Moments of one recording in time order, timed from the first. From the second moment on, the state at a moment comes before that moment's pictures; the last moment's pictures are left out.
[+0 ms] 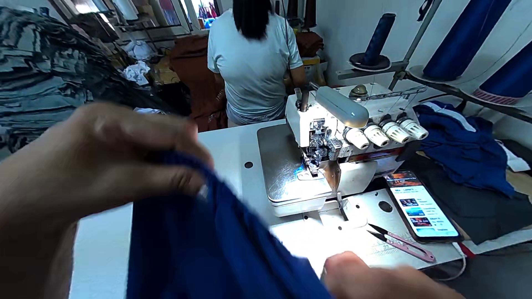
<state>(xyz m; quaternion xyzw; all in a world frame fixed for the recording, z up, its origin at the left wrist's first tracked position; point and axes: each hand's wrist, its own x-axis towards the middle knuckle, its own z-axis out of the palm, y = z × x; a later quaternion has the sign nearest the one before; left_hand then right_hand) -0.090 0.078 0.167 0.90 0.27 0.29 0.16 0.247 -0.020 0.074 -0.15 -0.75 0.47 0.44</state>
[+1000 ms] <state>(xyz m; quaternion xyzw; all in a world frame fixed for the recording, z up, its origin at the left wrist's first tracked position) -0.006 0.024 -0.015 0.72 0.40 0.37 0.42 0.264 0.018 -0.019 -0.32 -0.62 0.53 0.48</state>
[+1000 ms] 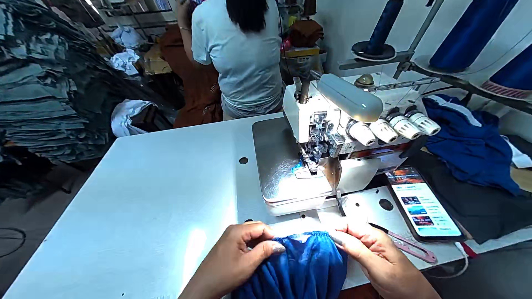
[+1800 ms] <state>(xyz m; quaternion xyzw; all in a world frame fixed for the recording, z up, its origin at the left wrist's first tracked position) 0.010 0.009 -0.020 0.50 0.45 0.38 0.63 0.353 0.003 -0.057 -0.58 -0.77 -0.04 0.26</state>
